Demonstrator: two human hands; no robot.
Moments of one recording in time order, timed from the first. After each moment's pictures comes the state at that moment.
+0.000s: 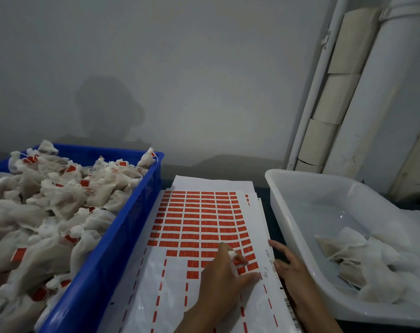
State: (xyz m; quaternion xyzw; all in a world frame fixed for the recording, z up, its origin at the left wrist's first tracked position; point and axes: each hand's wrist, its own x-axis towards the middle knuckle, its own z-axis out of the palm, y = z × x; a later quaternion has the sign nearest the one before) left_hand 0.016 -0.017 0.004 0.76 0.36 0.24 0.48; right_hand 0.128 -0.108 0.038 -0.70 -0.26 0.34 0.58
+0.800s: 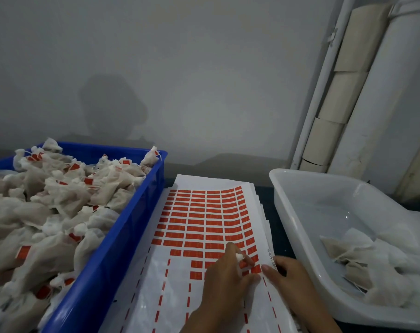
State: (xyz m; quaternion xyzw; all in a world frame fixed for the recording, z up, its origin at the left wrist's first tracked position) left_hand 0.017 -0.021 0.010 0.79 0.37 0.22 0.44; right_hand 0.119 -0.103 0.033 -0.81 -0.35 0.25 0.41
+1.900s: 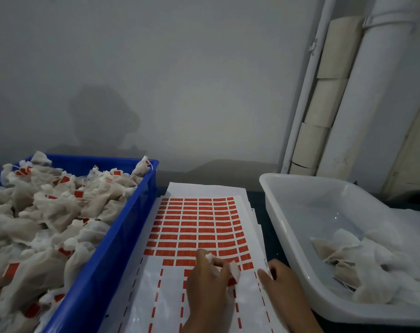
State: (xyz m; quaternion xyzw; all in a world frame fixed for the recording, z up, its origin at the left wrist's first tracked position) left_hand 0.010 -0.016 0.011 0.68 0.49 0.32 0.44; right_hand 0.118 -0.104 0.030 -0.82 -0.31 0.24 0.43
